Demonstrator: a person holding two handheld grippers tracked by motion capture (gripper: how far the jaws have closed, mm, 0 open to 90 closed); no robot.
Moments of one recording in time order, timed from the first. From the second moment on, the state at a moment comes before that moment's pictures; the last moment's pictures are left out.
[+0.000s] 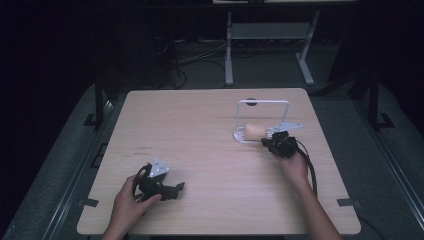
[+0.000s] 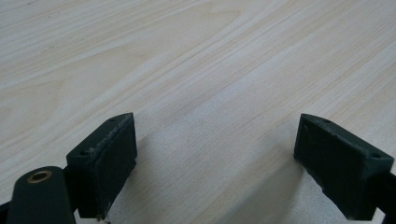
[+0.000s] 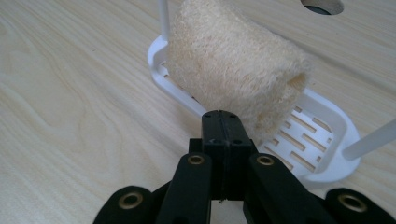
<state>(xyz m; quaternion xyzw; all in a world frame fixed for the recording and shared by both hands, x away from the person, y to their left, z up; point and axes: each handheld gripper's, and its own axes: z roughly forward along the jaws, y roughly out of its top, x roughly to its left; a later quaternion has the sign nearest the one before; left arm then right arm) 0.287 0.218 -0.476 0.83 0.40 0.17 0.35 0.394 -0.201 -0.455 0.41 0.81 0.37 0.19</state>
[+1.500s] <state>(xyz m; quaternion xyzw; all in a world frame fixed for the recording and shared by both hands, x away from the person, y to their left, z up) 0.287 0.218 -0.476 0.83 0.40 0.17 0.35 0.356 -0.222 -0.440 0.44 0.80 0.37 0.18</state>
